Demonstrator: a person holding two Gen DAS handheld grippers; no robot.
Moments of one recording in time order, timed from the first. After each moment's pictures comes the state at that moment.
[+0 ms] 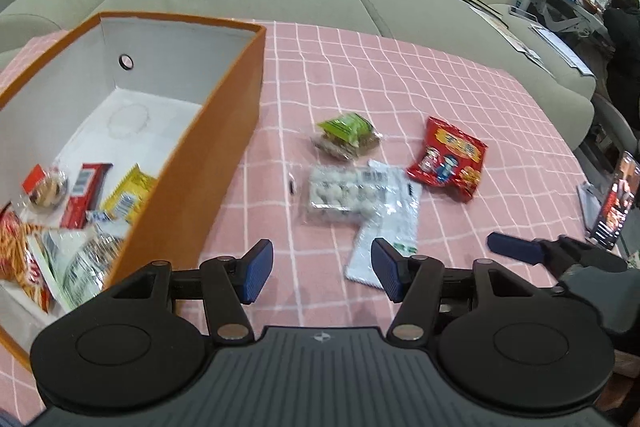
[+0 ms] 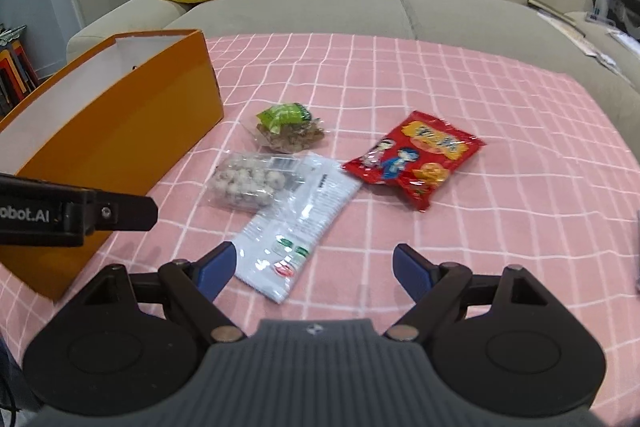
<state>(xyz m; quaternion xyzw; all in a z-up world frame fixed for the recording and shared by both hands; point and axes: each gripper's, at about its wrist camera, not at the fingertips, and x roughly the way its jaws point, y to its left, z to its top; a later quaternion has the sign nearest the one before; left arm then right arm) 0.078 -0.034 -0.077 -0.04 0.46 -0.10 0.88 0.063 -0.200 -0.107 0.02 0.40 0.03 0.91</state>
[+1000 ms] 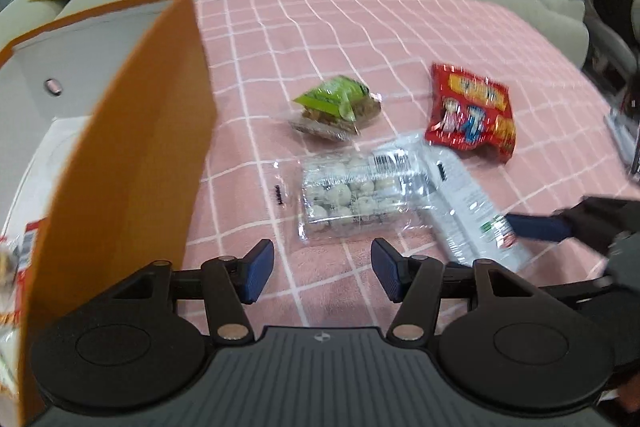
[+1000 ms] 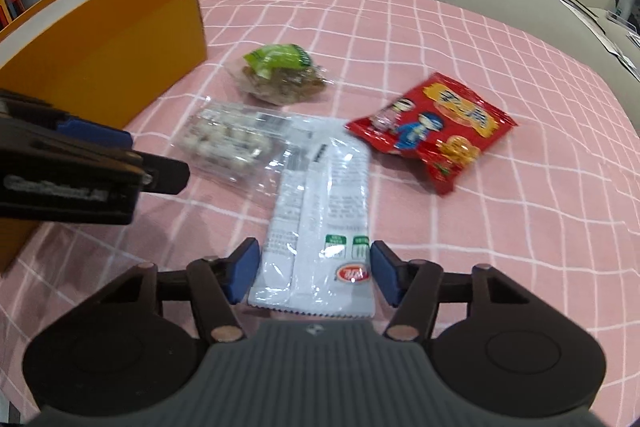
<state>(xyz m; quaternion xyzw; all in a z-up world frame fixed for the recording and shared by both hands) 0.132 -0.064 -0.137 0.07 0.48 -0.16 0.86 0.090 -0.206 -0.142 -0.04 0.45 0.04 0.89</state>
